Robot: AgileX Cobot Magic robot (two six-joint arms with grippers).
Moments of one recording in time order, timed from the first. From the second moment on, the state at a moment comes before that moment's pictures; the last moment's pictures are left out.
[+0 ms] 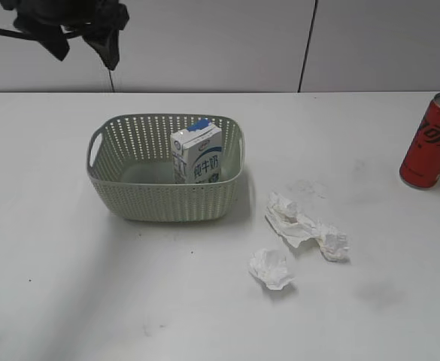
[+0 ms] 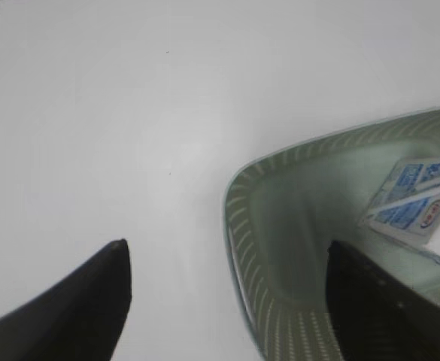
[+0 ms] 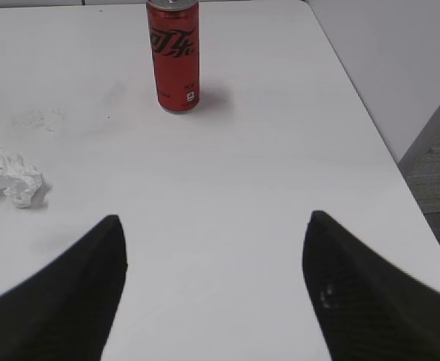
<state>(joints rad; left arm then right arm) -0.41 1.96 -1.91 -0.01 1.21 0.04 0.08 0.00 -0.50 -0.17 1.04 0.06</state>
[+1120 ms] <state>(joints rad) -0.22 1.15 -0.84 -0.06 1.18 0.01 0.08 0.00 -0.50 -0.17 1.04 0.06</state>
